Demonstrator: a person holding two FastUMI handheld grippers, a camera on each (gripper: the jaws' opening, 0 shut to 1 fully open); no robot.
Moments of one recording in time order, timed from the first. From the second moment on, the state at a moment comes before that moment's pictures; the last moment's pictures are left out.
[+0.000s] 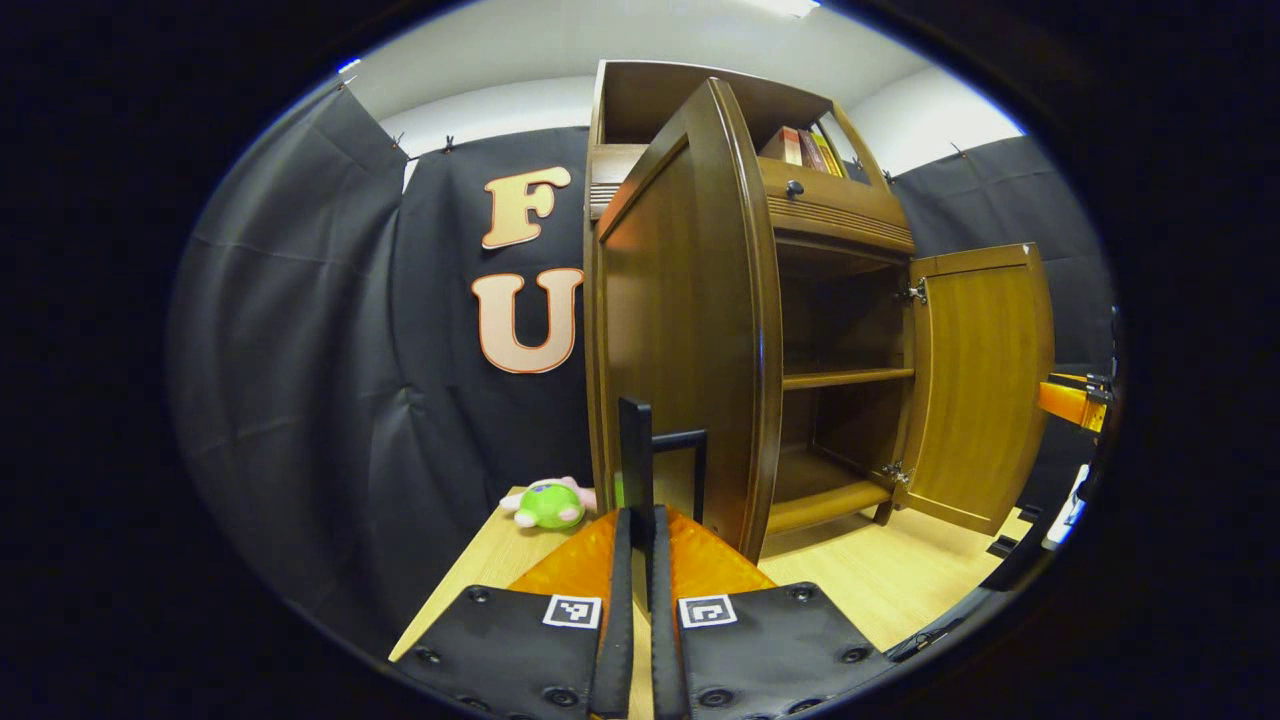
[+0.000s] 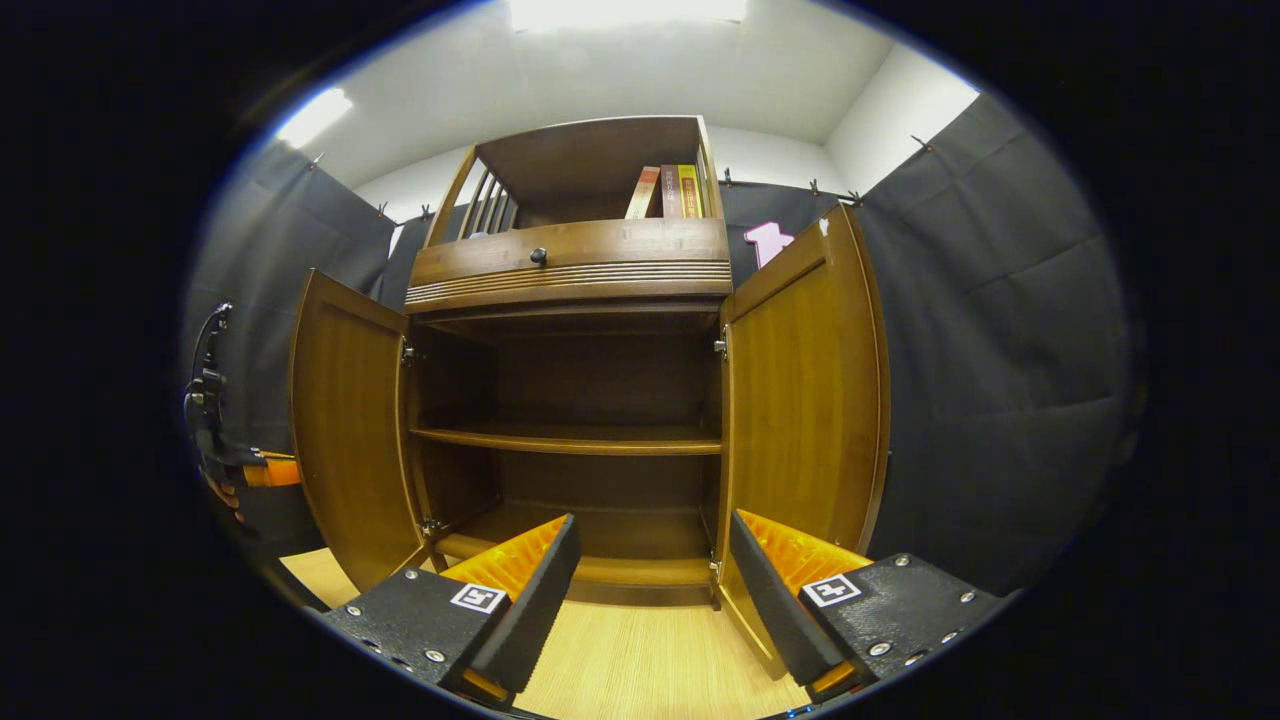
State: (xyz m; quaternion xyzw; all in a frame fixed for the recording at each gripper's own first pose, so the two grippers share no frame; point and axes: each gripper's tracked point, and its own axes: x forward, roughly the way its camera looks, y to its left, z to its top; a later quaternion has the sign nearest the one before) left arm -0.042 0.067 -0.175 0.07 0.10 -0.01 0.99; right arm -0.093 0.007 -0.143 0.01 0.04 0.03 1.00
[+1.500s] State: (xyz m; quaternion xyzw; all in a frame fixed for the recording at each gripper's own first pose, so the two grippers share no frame) left arm -0.086 0.161 -0.159 0.08 0.08 0.08 0.99; right arm -0.086 0.034 -0.151 0.01 0.06 0.04 1.00
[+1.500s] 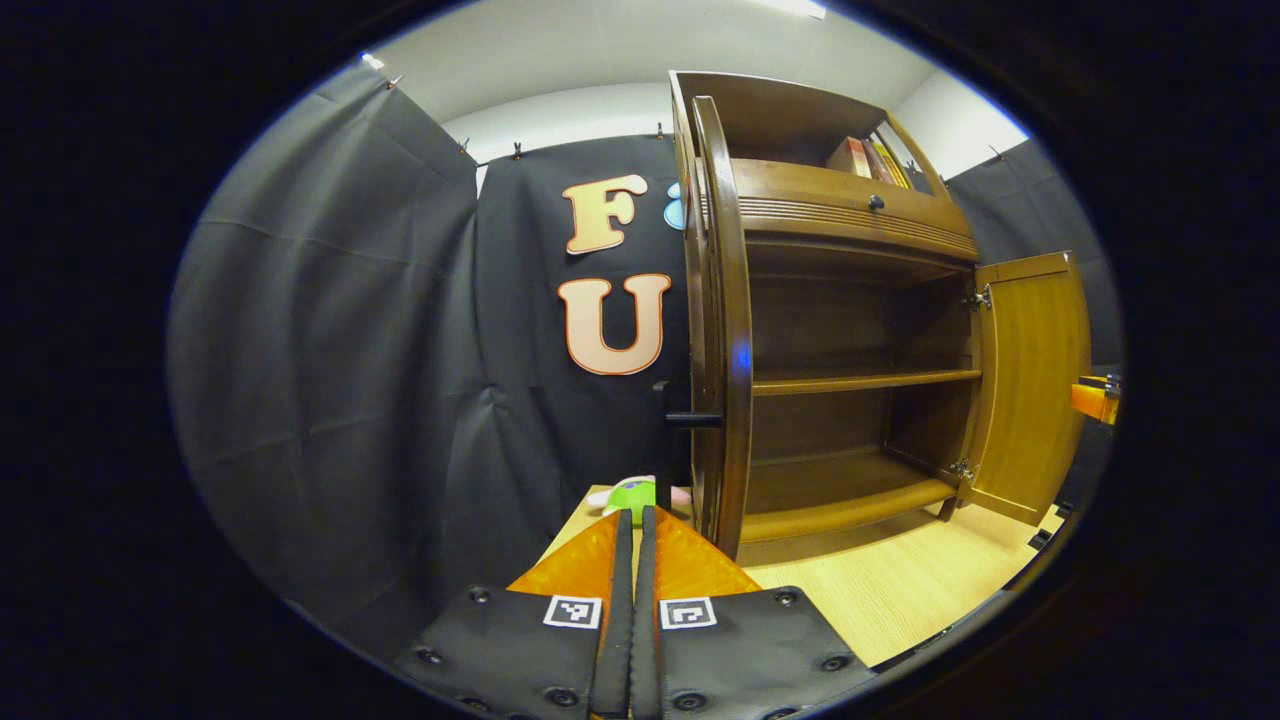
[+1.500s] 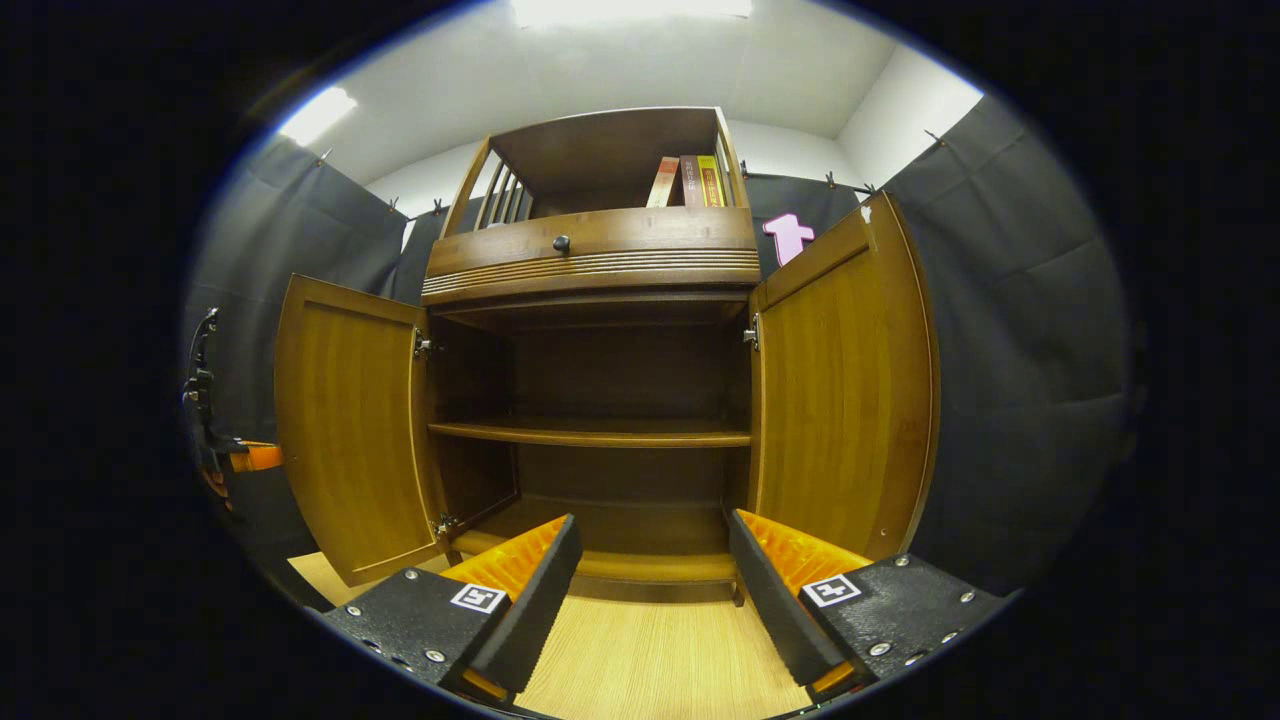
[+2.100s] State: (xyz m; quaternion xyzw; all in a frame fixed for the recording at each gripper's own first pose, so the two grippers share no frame) left arm -0.098 0.055 -0.100 0.05 0.04 0.04 1.00; right arm -0.070 0.026 -0.134 0.03 0.06 0.05 1.00
